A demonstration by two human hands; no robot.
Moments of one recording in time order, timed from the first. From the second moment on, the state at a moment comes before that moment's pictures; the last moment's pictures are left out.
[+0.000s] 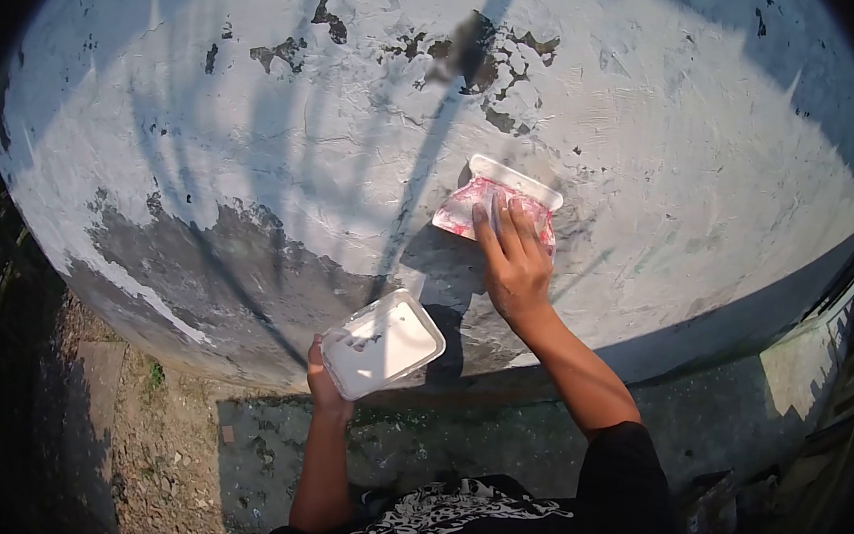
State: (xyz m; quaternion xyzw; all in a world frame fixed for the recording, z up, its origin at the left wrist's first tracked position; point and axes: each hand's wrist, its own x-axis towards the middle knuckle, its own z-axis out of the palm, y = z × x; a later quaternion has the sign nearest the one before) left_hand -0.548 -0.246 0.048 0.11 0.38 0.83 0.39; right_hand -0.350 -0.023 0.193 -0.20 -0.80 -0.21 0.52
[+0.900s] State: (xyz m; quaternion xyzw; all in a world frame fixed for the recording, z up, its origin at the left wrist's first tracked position) left_hand -0.541 -0.255 0.071 0.12 0.38 0.85 0.35; right_hand -0.334 0.009 0.255 -0.21 -0.71 -0.24 0.62
